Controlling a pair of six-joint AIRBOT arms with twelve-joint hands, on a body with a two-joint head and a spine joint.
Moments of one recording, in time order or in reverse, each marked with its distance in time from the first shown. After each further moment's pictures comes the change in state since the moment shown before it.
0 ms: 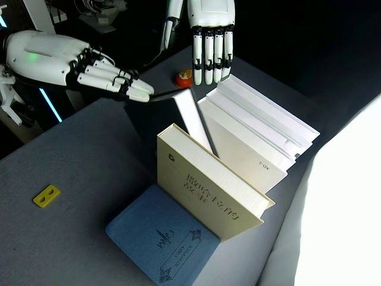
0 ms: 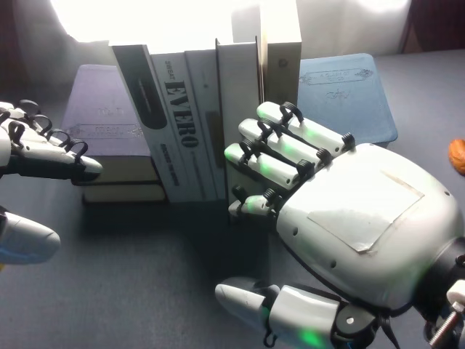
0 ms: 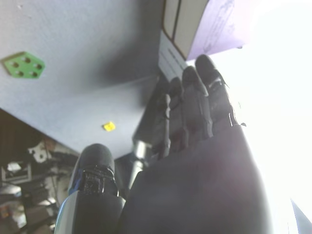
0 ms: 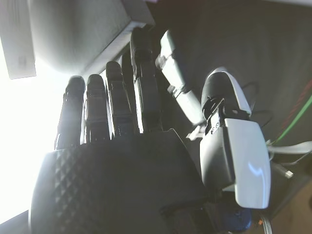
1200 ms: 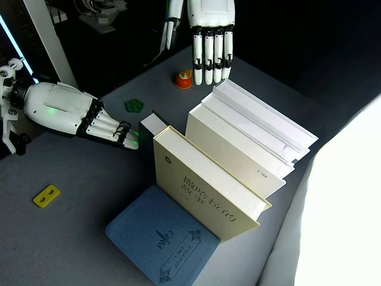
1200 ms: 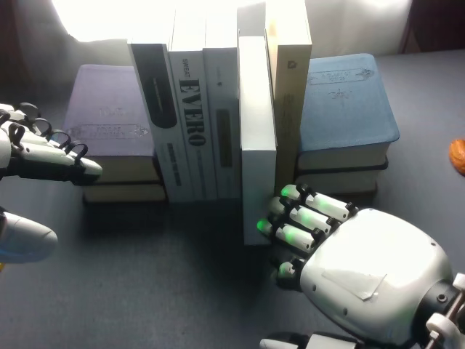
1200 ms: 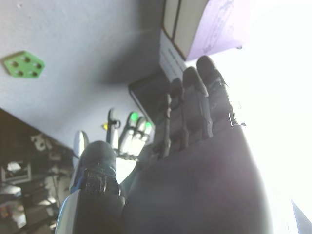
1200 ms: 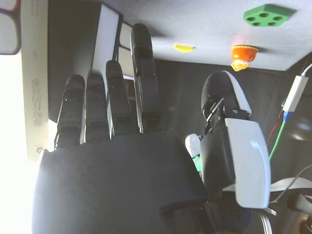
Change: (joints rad) left arm 0.003 0.000 0.000 0.000 -0.001 0.000; right arm -0.154 -0.054 0.107 0.021 -0.095 -0.005
